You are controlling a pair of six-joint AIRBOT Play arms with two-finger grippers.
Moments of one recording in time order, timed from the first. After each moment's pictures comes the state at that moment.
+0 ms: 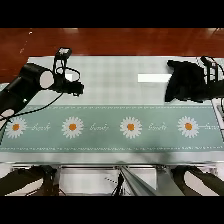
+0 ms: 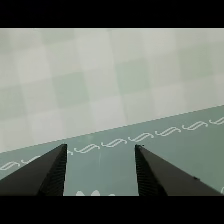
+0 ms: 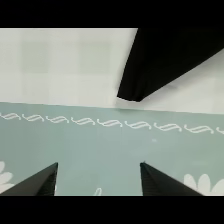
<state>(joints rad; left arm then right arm) -0.38 -1.25 1.14 1.63 -0.99 -1.75 -0.18 -1.11 1.01 -1.26 1.13 1.35</state>
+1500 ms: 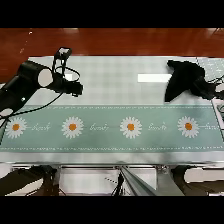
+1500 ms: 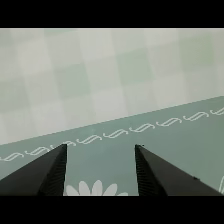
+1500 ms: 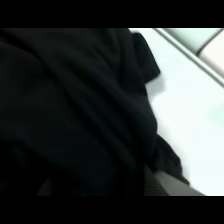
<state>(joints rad) -0.38 -1.25 1.17 1.62 -1.06 -1.74 -0.42 -1.59 1.04 -1.27 0.33 1.82</state>
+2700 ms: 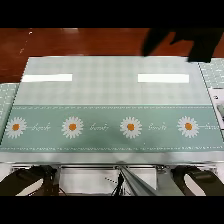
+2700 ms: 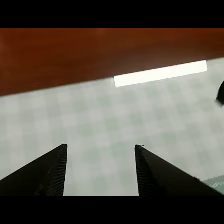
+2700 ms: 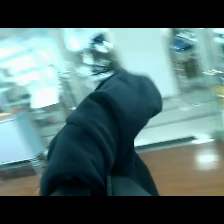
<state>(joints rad) -0.39 -1.06 1.90 1.62 -1.31 -1.71 0.08 -0.77 1.35 -1.21 0.38 1.59</state>
